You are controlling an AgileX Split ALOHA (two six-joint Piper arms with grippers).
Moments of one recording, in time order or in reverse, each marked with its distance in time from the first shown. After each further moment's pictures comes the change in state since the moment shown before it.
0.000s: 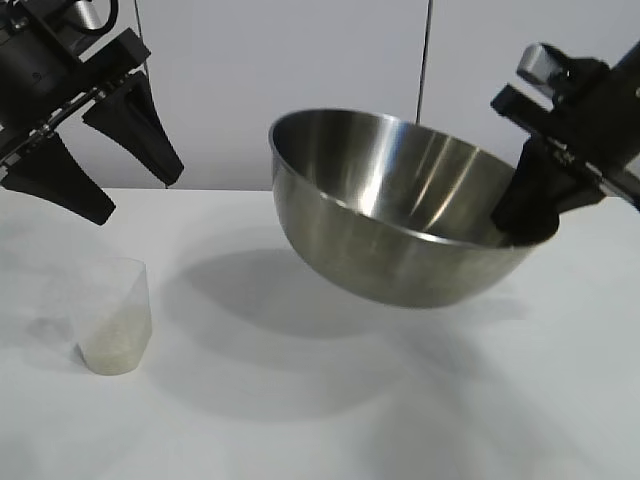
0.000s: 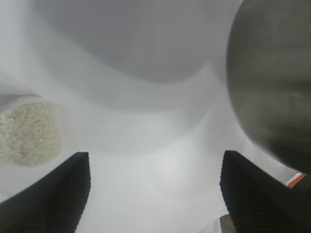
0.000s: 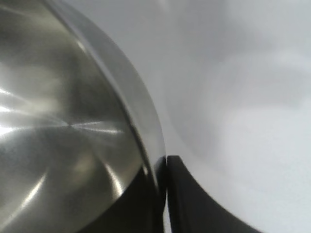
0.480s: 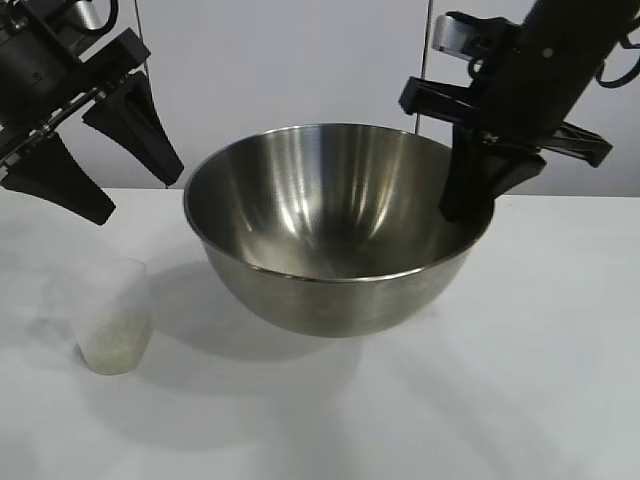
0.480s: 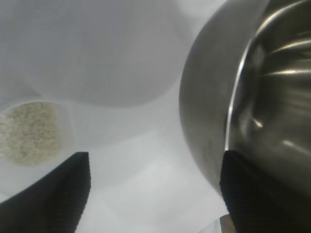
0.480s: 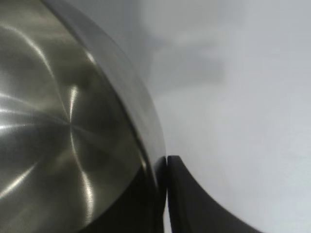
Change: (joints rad) left arm 0.000 0.000 0.000 0.000 0.000 0.000; right arm 0.303 0.002 -0.041 -0.293 -0.086 0.366
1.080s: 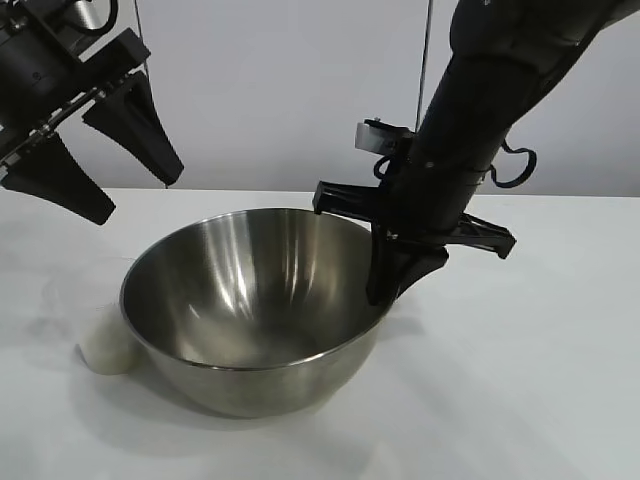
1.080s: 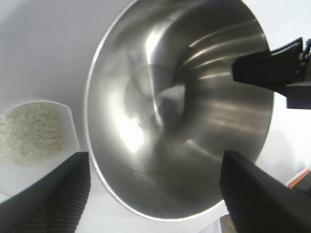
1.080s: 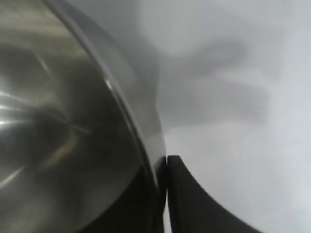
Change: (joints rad) left arm 0.000 0.000 0.000 0.000 0.000 0.000; right arm 0.096 0.206 -0.003 0.043 -0.142 0.088
